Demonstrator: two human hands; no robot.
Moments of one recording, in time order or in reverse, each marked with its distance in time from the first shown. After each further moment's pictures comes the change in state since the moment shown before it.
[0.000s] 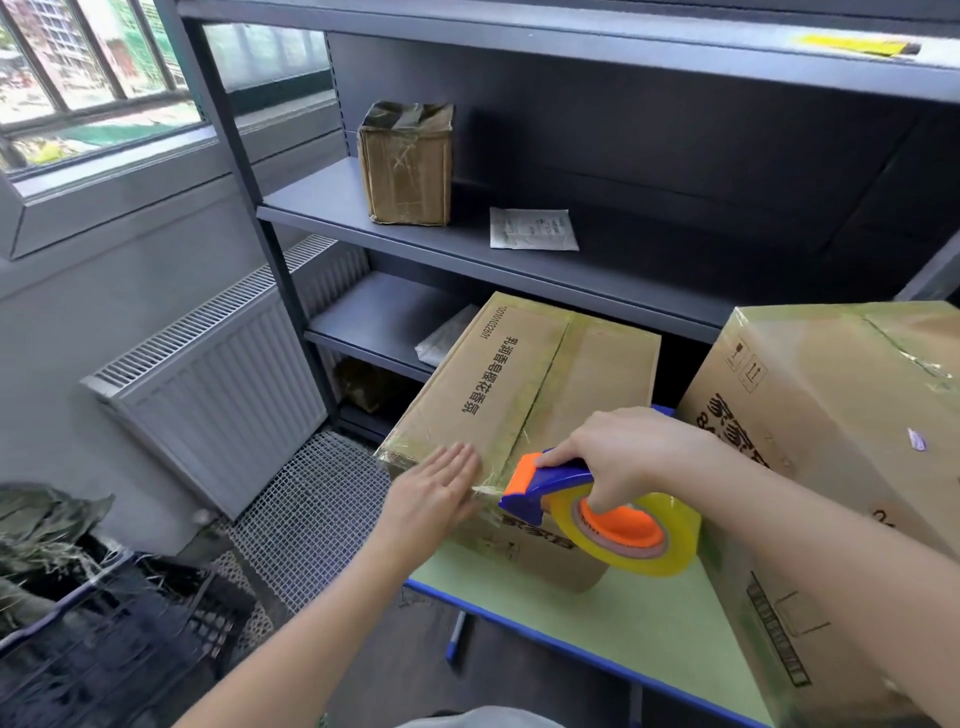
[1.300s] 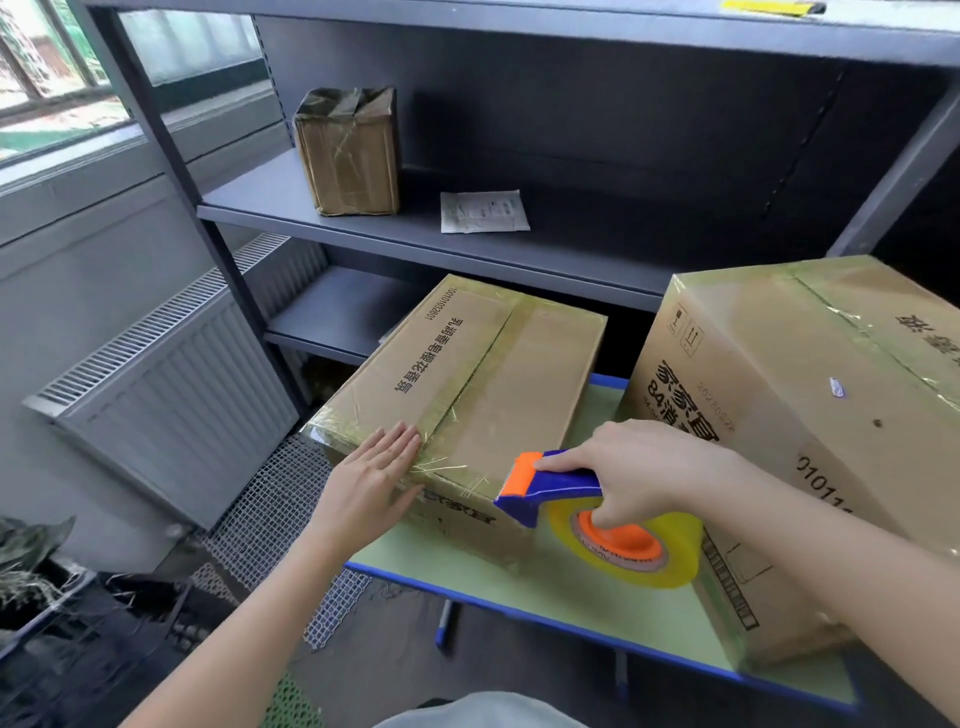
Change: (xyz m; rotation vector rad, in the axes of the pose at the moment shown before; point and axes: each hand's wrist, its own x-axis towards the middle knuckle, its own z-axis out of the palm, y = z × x) left_hand -0.004 -0.014 -0.012 -0.082 -0.218 -0.084; right_hand -0.052 0.022 0.037 0.071 0.032 0.055
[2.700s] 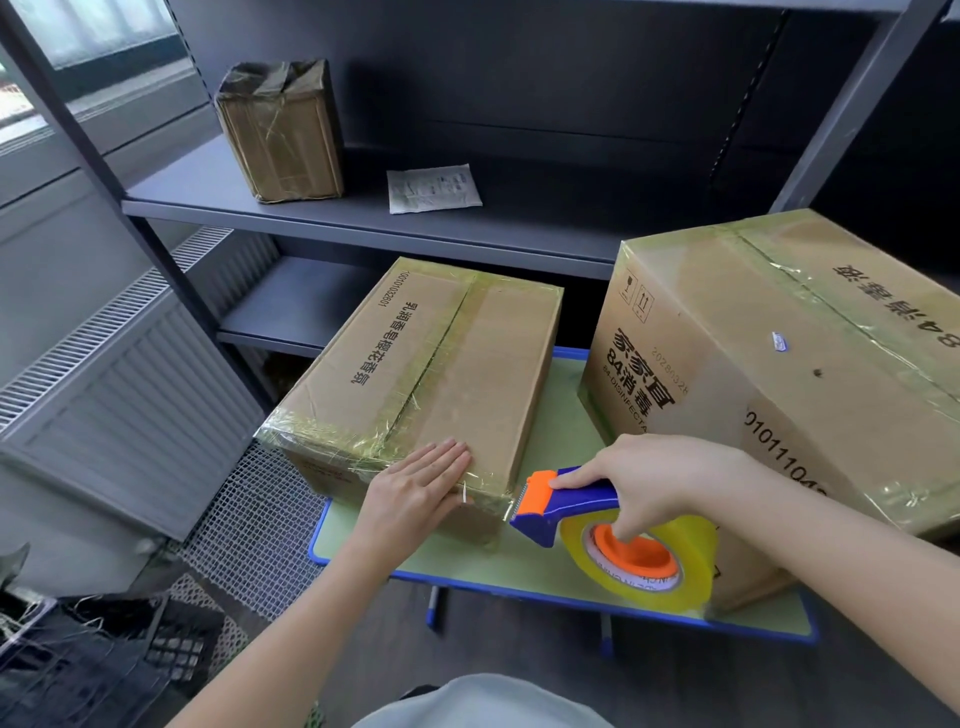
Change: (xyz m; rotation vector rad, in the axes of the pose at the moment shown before) left_hand 0.019 0.070 0.027 -0.089 0.316 0.296; right_hand -0.022 0.026 0.040 0.198 -0.256 0.096
